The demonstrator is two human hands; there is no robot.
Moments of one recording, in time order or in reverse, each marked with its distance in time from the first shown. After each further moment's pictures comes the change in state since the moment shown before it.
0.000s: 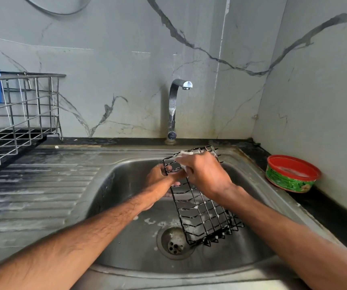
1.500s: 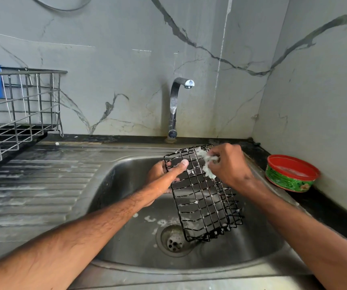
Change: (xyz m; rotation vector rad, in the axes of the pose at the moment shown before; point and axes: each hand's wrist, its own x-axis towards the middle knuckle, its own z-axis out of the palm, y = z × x) left_hand -0.003 0.003 -0.003 -0.054 -0.053 0.053; right_hand -0.007 0.055 -0.009 0.114 0.135 0.360
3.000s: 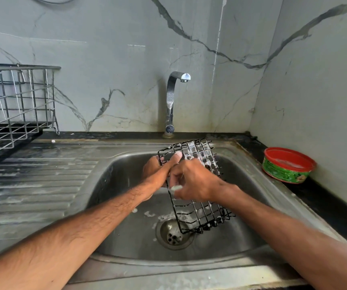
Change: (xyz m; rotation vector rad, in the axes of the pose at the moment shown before) left_hand 0.014 -0.013 -0.004 0.165 0.180 0.051; right_hand -0.033 -0.062 0.025 0.042 -0.479 -0.270
